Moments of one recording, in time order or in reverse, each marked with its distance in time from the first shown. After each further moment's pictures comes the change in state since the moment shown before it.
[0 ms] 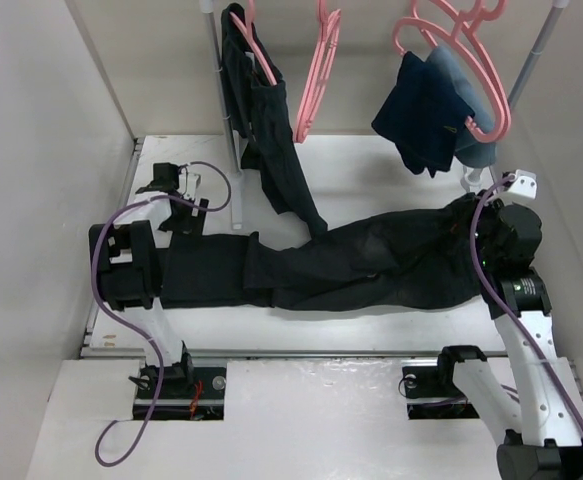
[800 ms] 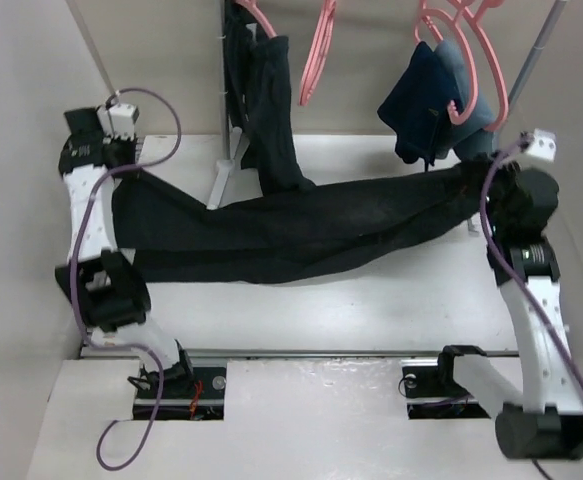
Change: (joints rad) left arm 0.222 -0.082 0.536 -0.241 0.237 0.075; right arm -0.049 0.244 0.257 0.080 -0.053 -0.011
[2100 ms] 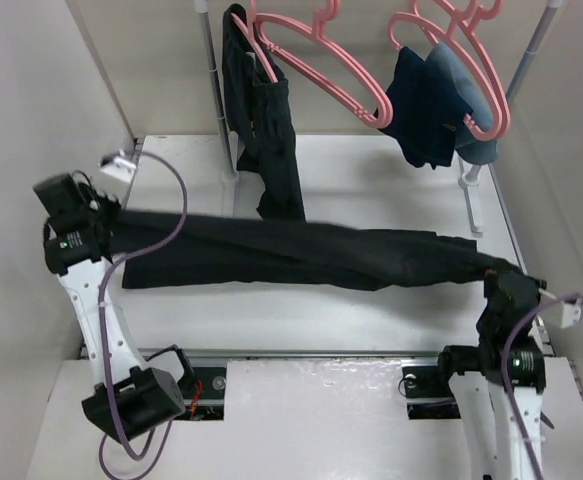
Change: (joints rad) left arm 0.171 -0.658 -0.497 0.051 0.008 0.448; right arm -0.024 -0.684 -0.489 -0.441 0.625 0.967
